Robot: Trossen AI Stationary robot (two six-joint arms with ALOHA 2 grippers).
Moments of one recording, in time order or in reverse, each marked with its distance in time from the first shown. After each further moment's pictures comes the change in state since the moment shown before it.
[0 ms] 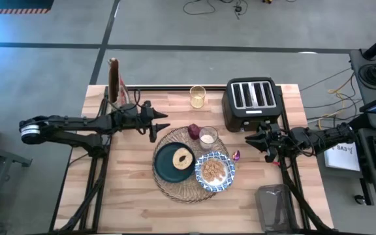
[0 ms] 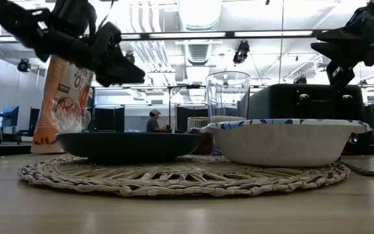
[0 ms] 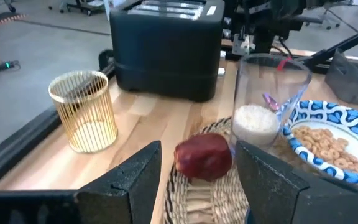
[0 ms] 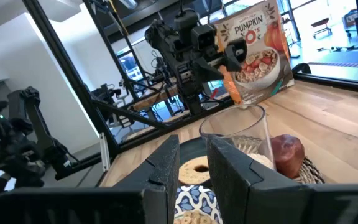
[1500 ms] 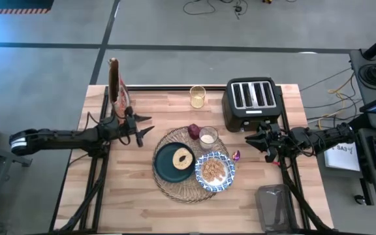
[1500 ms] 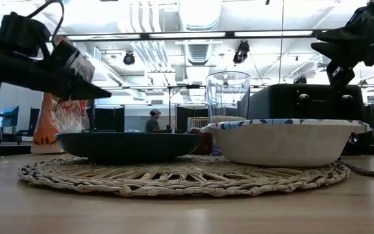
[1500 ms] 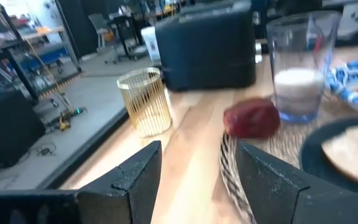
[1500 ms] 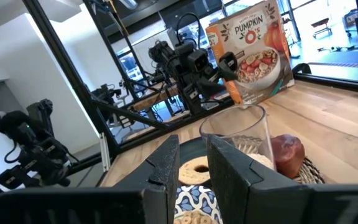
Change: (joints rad) left arm 0.005 -0.336 -0.435 0.258 -0.161 0.211; right arm 0.000 0.000 0.000 0.001 0.000 0.000
